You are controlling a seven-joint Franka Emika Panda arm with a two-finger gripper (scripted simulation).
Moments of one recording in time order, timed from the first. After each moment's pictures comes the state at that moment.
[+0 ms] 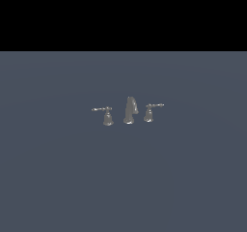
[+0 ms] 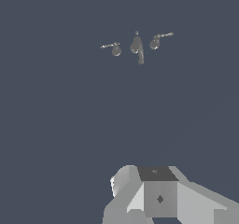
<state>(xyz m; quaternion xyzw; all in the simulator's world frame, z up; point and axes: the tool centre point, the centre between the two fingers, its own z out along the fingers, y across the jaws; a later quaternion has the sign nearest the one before) -0.259 0.002 0.496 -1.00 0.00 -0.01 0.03</state>
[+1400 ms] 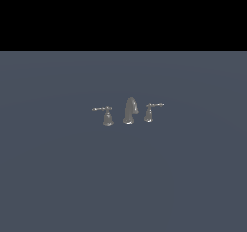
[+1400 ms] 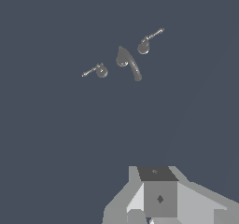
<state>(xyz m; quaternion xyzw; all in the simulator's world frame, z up) -0.154 0.024 0.391 -0.98 0.17 0.00 0.02</state>
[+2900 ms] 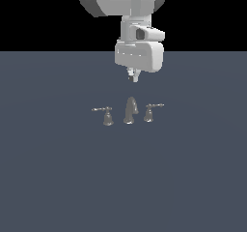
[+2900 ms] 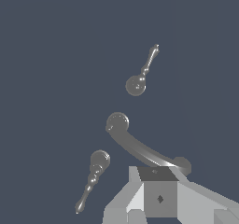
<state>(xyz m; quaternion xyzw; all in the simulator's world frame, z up) 0.029 -0.034 0.201 -0.88 0.47 0.00 0.01</state>
